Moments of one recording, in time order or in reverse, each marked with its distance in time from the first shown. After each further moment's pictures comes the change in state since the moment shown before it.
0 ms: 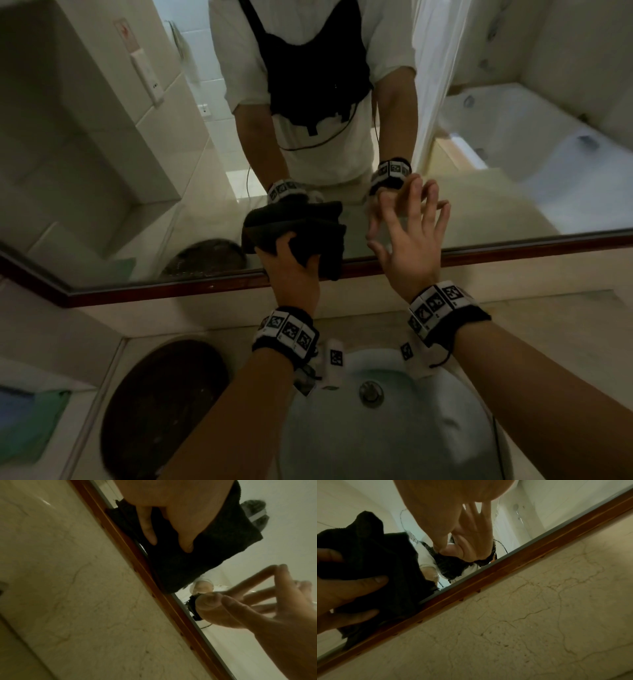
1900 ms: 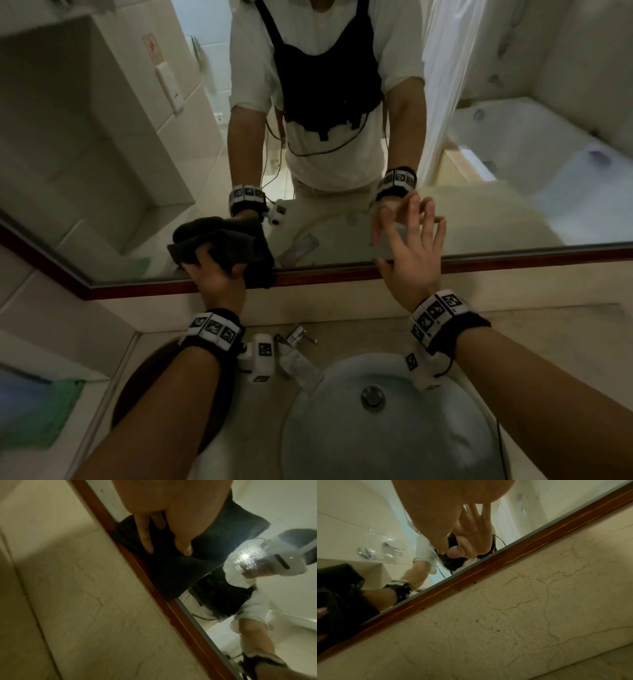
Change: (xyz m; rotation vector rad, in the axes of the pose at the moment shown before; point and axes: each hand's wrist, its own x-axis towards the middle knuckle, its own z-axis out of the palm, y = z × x) left_hand 0.042 -0.063 -0.104 0.183 0.133 -0.200; right_hand -0.010 0.000 -0.006 0.031 -0.108 -0.012
